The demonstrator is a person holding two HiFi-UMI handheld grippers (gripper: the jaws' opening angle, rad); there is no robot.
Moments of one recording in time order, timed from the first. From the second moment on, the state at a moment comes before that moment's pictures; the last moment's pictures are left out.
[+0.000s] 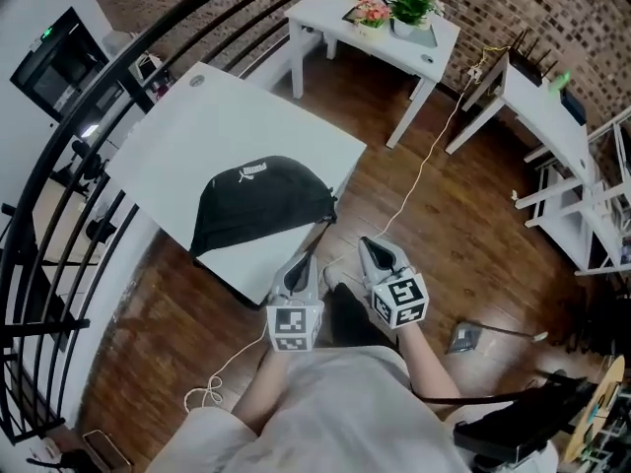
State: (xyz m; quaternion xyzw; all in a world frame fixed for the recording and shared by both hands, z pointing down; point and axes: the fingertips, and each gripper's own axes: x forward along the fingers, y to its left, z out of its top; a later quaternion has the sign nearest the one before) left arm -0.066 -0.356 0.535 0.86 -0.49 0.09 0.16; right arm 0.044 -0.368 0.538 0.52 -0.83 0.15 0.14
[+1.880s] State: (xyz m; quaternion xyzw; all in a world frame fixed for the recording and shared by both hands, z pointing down) left arm -0.003 -0.437 0.703 0.72 -0.49 0.07 0.49; right arm 0.004 -0.477 0.687 0.26 -0.84 0.42 0.21
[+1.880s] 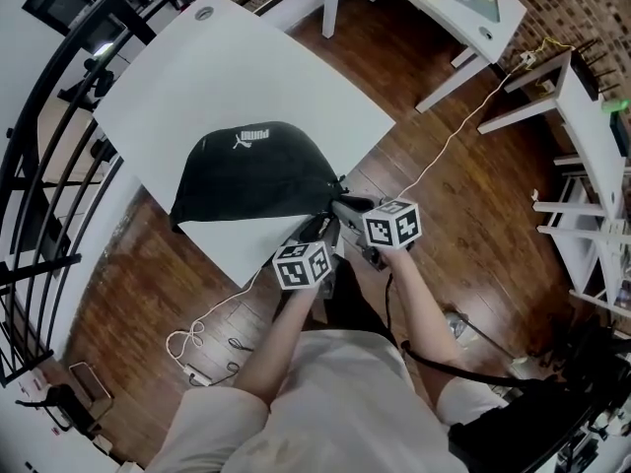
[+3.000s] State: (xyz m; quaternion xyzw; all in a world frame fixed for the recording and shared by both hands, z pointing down) left arm -0.172 -0.405 0.717 0.71 -0.56 0.22 0.37; right arm 0.014 -0.484 0.695 0.32 -0.82 0.43 0.20
